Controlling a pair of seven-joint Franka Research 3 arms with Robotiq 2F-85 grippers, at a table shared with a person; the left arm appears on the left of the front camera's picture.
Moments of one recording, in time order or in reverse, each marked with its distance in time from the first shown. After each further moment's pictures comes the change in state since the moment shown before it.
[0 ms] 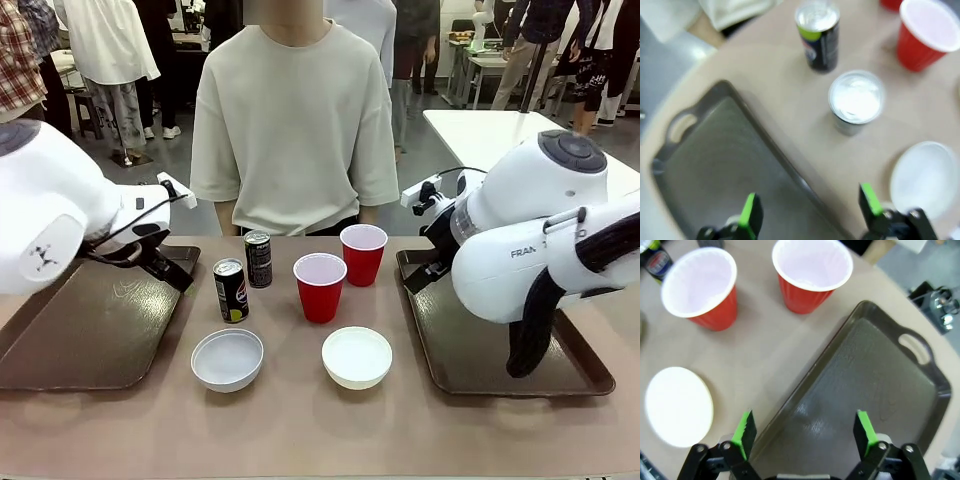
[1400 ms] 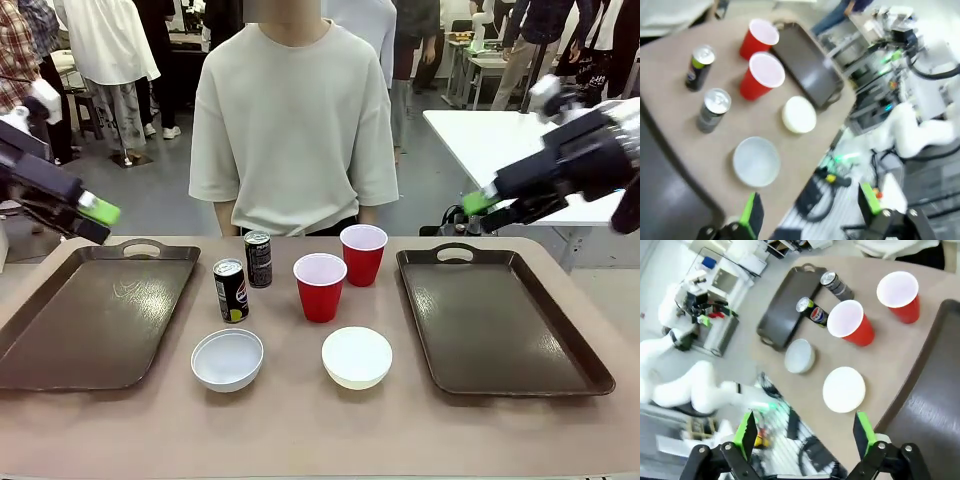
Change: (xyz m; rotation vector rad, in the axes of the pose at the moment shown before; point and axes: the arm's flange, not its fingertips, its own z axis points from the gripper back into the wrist) left arm -0.053 0.084 0.132 -0.870 -0.168 0.329; right arm -0.048 -0.096 0.151 0.801 -0.194 -0.465
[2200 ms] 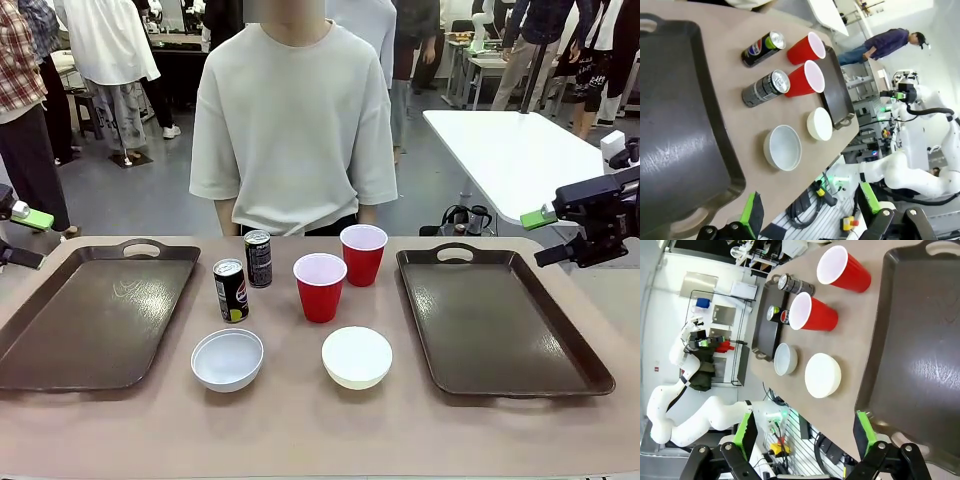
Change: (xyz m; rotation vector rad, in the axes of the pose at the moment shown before) left arm -0.050 0.079 0.055 0.017 -0.115 0.329; right arm -0.035 -0.085 0.029 -0.002 -0.029 -0.309
